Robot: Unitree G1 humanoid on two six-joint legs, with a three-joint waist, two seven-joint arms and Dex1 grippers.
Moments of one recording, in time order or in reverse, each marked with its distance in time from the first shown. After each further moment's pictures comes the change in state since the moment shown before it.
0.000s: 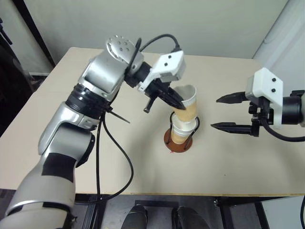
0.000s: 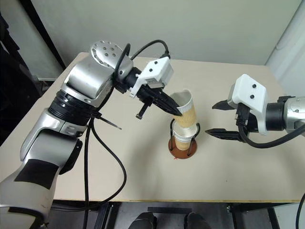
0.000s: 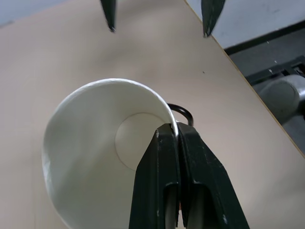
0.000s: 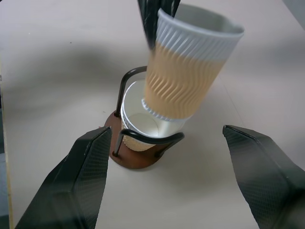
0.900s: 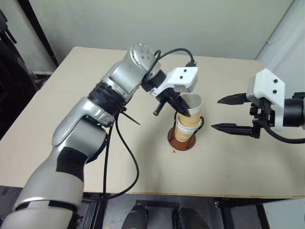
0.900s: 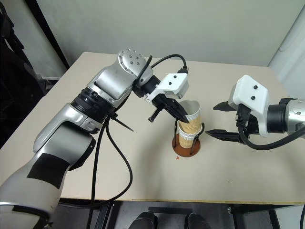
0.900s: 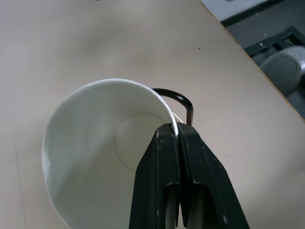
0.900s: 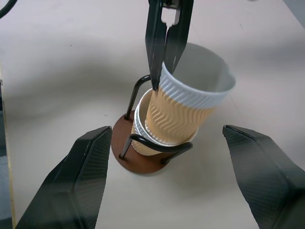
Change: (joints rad) left arm -0.100 -0.109 -0.175 0.244 0.031 -0.215 -0.001; right arm 0.028 -0.028 -0.036 -0.032 0.069 0.034 -0.056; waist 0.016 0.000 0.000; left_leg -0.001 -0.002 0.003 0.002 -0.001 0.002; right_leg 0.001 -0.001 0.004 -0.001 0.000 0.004
